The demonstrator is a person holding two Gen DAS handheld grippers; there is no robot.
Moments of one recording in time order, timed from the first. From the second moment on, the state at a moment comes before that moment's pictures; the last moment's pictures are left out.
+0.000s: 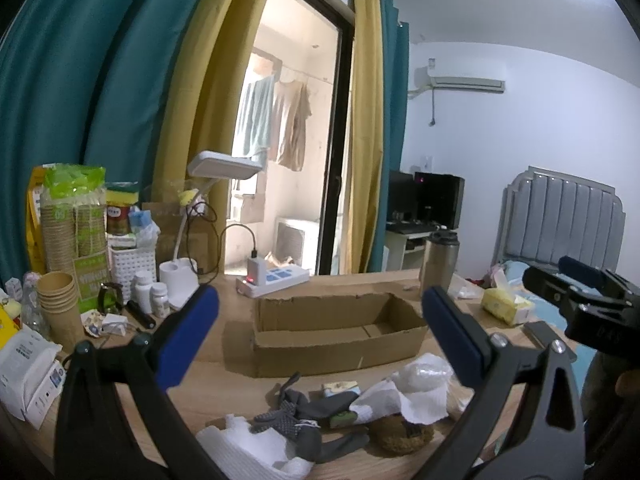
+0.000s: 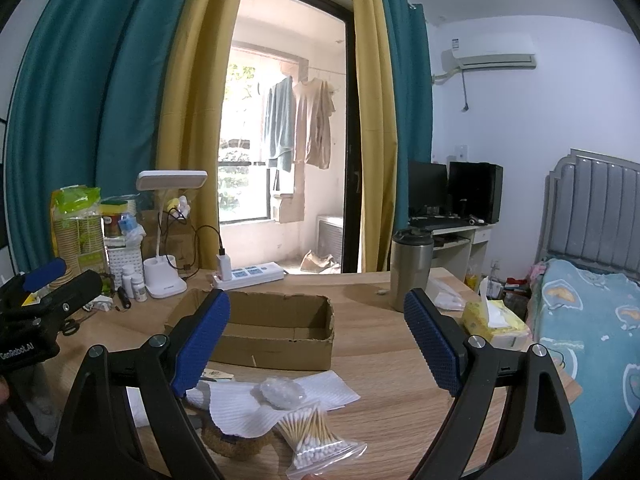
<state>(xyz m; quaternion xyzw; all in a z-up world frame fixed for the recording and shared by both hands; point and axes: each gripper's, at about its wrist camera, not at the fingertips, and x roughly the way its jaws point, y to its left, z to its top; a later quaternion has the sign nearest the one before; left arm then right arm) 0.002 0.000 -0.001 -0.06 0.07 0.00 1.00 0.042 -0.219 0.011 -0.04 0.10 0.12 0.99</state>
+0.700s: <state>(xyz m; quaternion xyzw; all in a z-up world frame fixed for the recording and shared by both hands) 0.002 -0.001 -0.002 -0.06 0.07 0.01 1.00 0.035 -0.214 0.011 -0.04 0.10 0.12 0.99</state>
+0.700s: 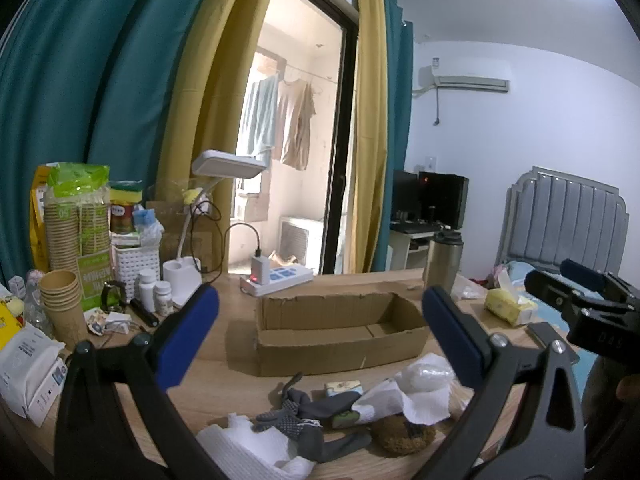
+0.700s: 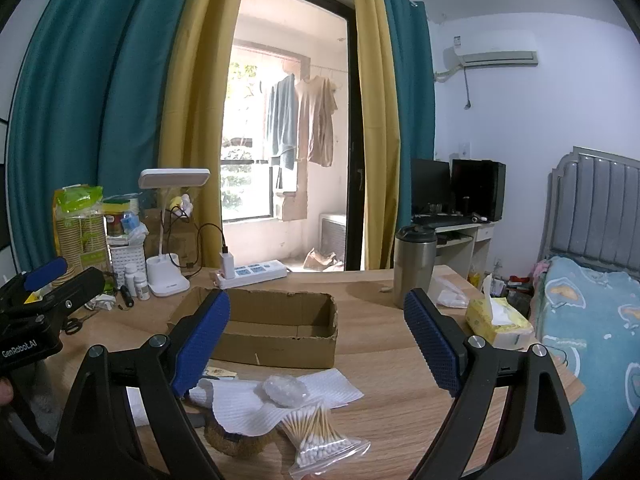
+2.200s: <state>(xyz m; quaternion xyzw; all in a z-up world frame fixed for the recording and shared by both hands) 0.007 0.030 -0.013 -0.04 0.11 0.05 0.99 0.041 -0.211 0.003 -0.04 0.11 0.12 0.99</state>
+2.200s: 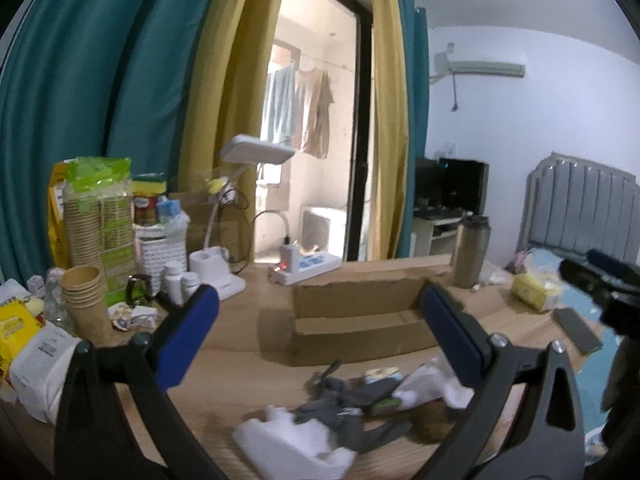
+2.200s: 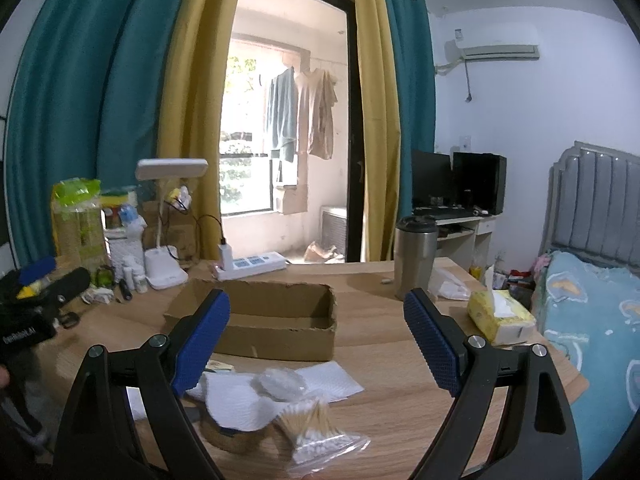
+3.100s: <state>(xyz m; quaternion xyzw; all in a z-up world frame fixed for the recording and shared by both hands) 0.046 0.051 -0.122 -0.02 0.35 0.01 0.94 0.089 -0.242 -0.095 -0.07 0.26 0.11 0.96</state>
